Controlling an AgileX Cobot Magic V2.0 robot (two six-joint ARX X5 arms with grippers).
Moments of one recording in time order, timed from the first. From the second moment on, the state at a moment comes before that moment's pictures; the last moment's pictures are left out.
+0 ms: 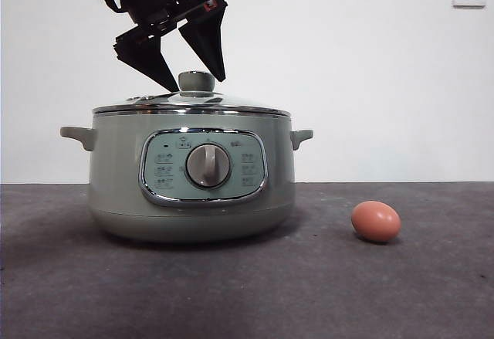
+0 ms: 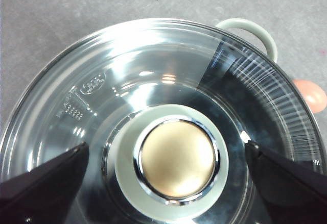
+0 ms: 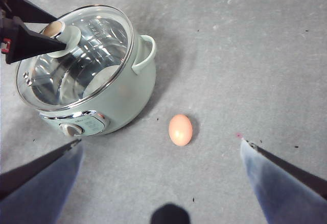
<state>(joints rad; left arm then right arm) -0.43 1.80 1.73 -0.83 0.19 0.18 -0.07 0.90 1.22 -1.03 -0.50 -0.08</state>
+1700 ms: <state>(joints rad) -0.33 1.38 1.81 -1.00 0.19 0.18 0.04 1.11 1.22 -0.95 -0.45 -0.07</state>
